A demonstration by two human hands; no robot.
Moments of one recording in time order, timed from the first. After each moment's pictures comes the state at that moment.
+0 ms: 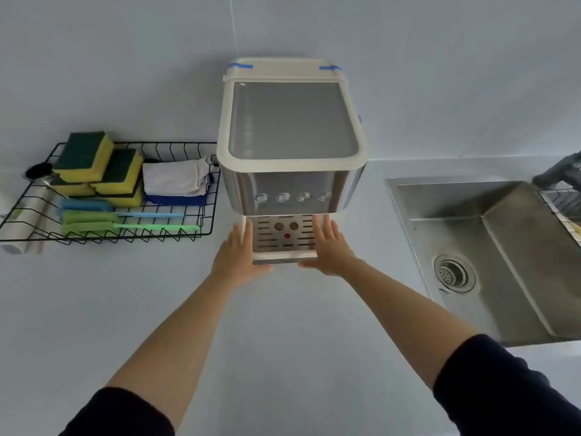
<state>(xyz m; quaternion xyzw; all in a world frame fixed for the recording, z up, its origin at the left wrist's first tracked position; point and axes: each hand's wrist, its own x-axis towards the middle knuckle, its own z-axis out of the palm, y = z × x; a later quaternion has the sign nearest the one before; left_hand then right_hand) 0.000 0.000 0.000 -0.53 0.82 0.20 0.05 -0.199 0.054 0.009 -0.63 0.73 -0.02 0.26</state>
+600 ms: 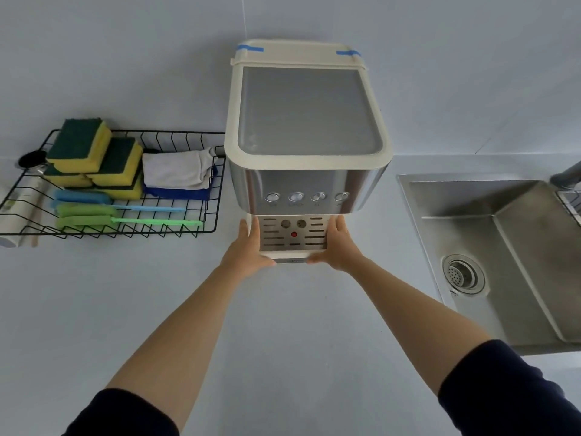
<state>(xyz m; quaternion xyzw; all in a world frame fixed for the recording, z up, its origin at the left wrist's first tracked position) -0.007 -0.021 -0.015 -0.56 0.77 0.31 0.04 -0.203 0.034 -0.007 -0.53 0.76 -0.15 0.33</state>
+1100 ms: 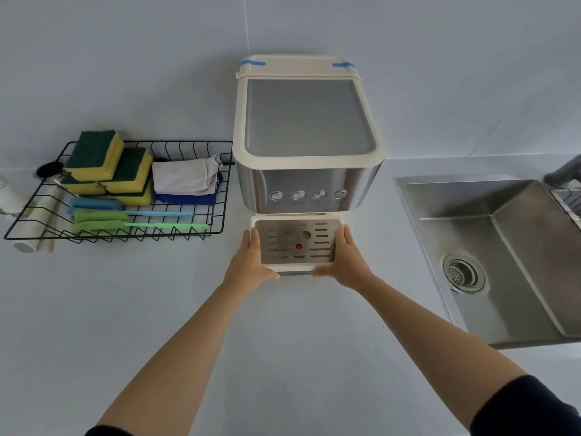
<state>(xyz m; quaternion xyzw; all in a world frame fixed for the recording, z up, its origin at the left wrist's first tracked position) 0.002 0.017 0.013 -0.56 0.75 0.33 -0.03 -0.190 0.076 0.014 -0.53 0.75 -0.23 0.33</state>
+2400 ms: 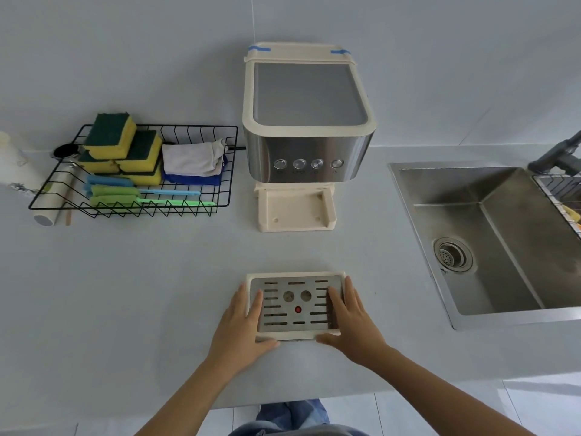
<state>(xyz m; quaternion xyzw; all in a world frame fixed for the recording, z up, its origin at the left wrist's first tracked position) 0.065 0.172 0.016 -0.52 0.80 0.29 0.11 -0.138 0.233 0.017 -0.63 0.72 -0.03 0.29</state>
